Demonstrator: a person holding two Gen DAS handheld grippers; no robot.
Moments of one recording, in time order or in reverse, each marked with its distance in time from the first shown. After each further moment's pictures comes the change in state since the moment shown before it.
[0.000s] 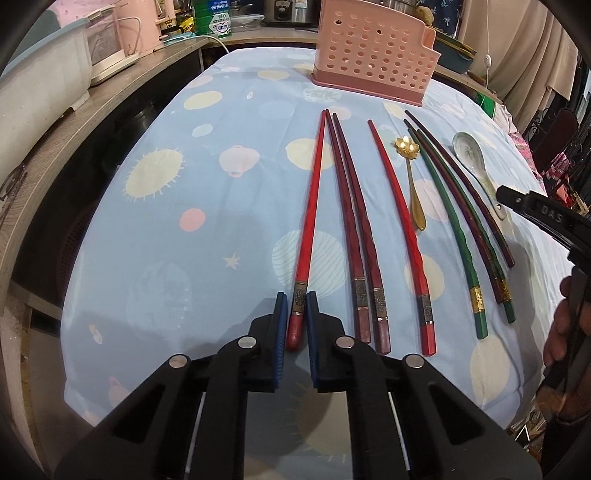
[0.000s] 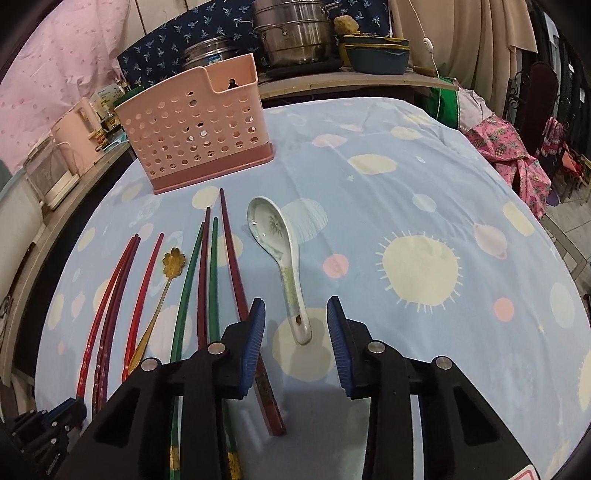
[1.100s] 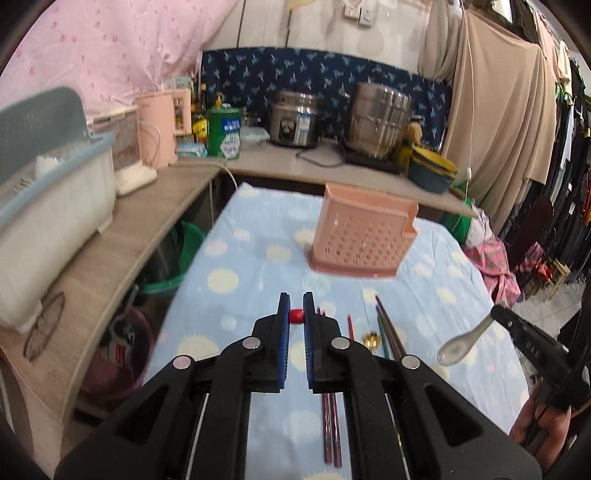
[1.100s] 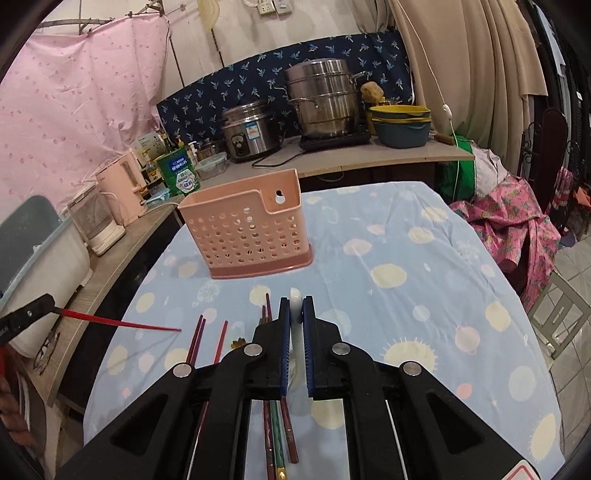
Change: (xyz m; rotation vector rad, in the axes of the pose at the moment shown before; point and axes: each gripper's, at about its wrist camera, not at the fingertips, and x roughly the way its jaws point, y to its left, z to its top) left arm -0.130 0.027 0.119 -0.060 -0.403 -0.065; right arm -0.100 0.013 0.066 -0.044 -0.214 0.117
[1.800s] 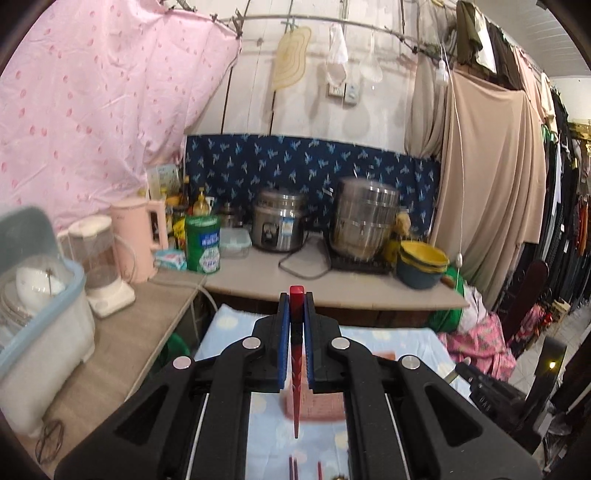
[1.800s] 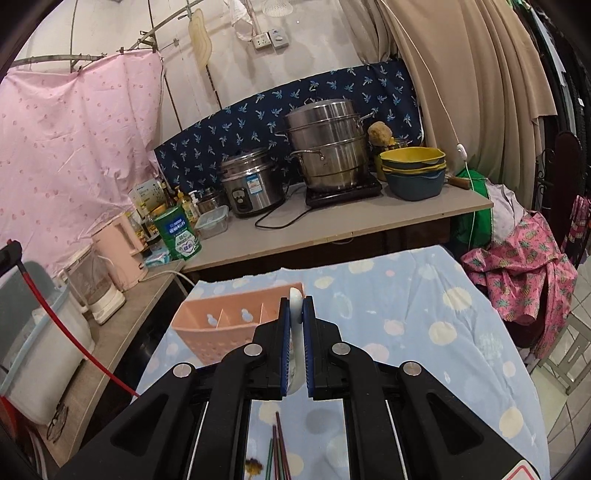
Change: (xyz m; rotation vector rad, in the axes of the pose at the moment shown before) left arm 0.001 -0.047 0.172 0.018 -0.305 -0.031; right arm 0.059 -0.002 0.132 0.047 -0.144 0.031
